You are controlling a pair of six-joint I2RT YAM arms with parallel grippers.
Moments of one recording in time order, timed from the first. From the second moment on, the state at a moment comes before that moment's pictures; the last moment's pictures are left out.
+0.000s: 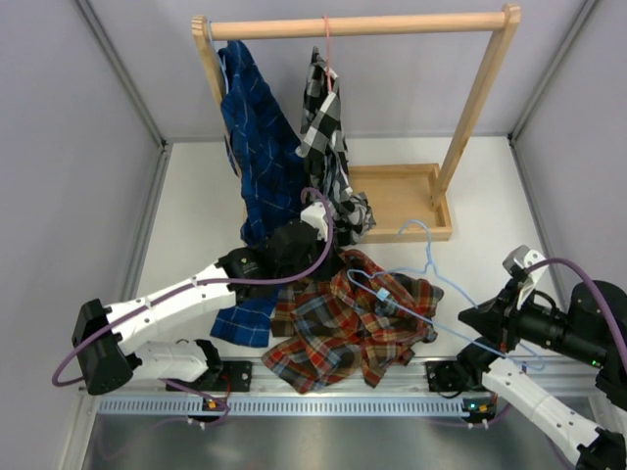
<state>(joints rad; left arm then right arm) -0.99 1.21 1.00 -0.33 -0.10 -0.62 0.60 0.42 1.30 -1.32 -0.30 0.15</state>
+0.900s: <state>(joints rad) -1.18 1.09 1.21 -0.46 0.20 -0.44 0.60 0.34 0.70 -0.56 -0.63 0.36</state>
